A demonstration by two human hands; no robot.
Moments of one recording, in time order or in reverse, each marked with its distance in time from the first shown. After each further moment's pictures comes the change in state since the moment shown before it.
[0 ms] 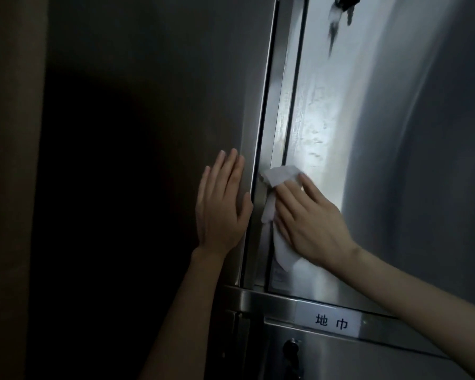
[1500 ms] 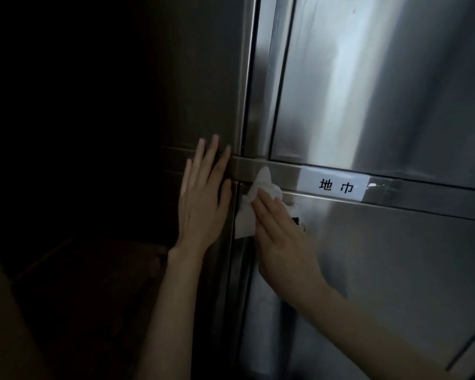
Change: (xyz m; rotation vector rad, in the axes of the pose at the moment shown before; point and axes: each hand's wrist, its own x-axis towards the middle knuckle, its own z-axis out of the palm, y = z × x) left_hand -0.189 0.011 -0.048 -0.023 -0.402 -0.197; right_hand -0.159 -0.177 -0.022 0.581 -0.045 0.218
